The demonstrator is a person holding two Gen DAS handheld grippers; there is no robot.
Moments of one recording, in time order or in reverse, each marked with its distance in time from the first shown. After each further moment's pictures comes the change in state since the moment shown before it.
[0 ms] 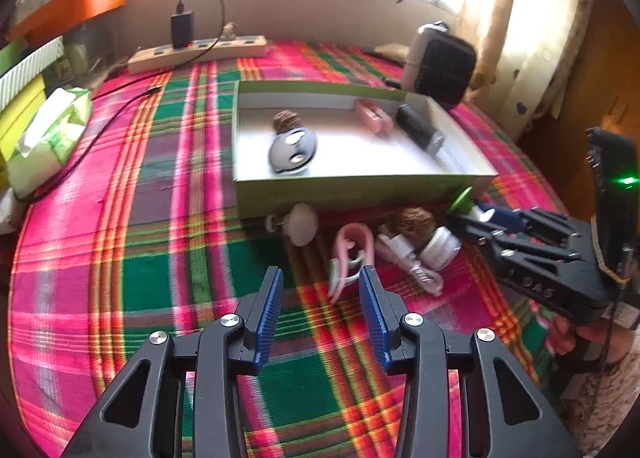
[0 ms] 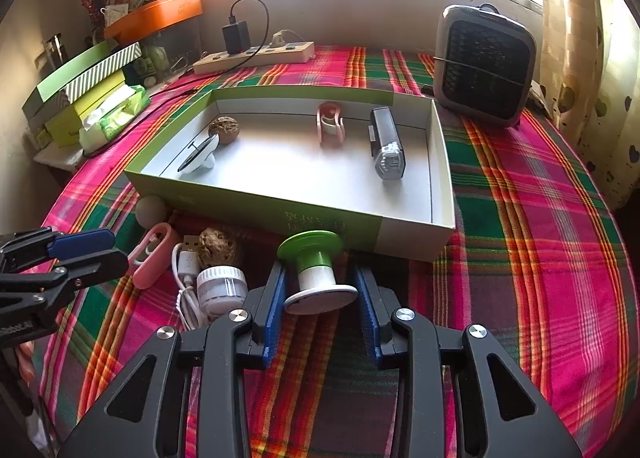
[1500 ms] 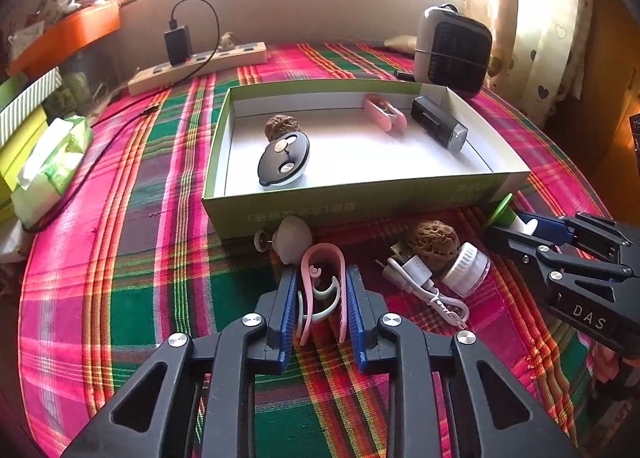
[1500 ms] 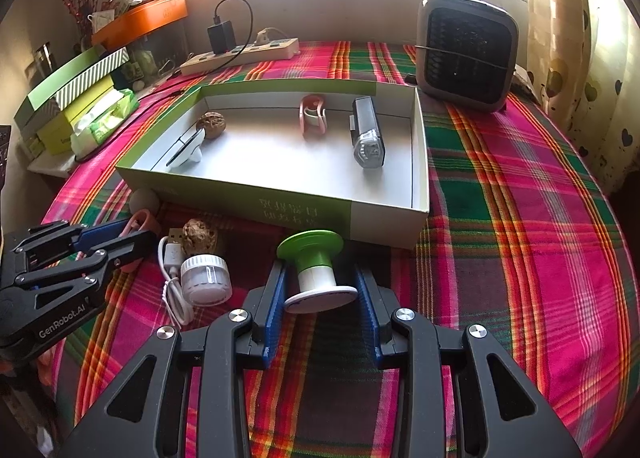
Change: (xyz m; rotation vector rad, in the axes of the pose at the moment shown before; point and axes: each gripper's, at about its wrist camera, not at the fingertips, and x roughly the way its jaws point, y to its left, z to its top) left arm 0.030 -0.019 0.007 0.065 -0.013 0.154; right arm -0.002 -0.006 -0.006 0.042 0.013 -0.016
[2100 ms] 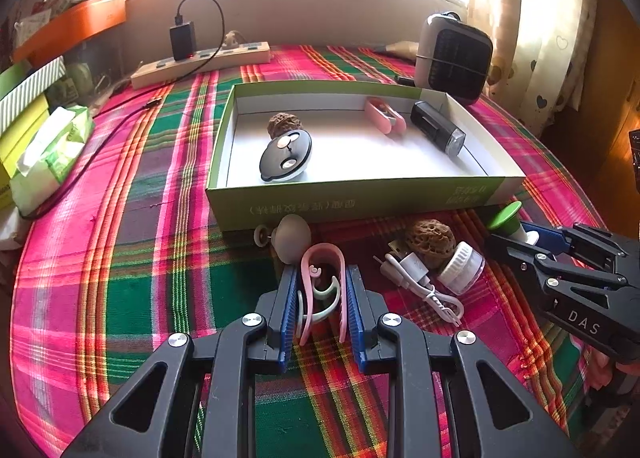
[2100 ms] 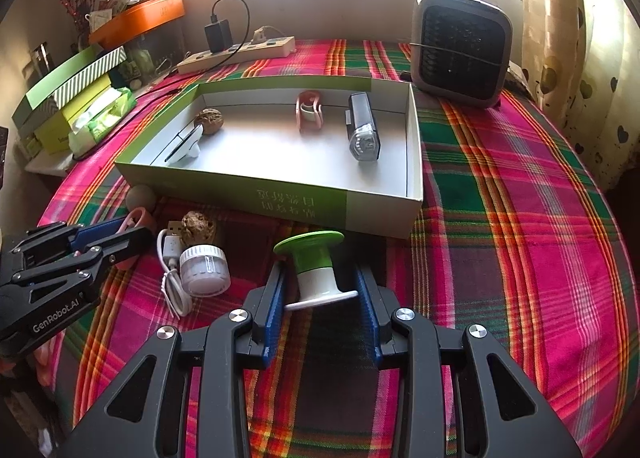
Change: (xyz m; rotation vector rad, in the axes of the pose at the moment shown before) left arm -0.003 0.004 -0.004 -0.031 -0.010 -0.023; right arm -0.003 -0.001 -0.006 0.011 0.000 -0.010
